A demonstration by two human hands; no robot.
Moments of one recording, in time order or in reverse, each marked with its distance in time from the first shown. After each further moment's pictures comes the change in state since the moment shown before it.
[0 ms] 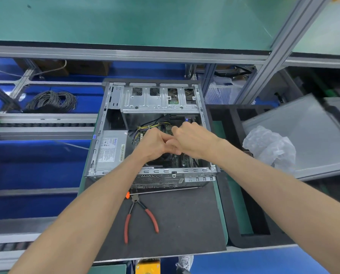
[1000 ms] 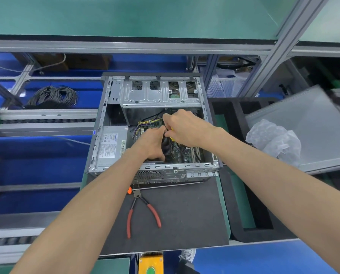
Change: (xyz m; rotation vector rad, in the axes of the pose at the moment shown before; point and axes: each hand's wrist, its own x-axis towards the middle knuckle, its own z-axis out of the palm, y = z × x) left_hand 0.016 -0.029 -0.002 0.765 -0.151 -0.096; right_hand 0.021 -0.002 -0.004 0.184 0.027 -0.026
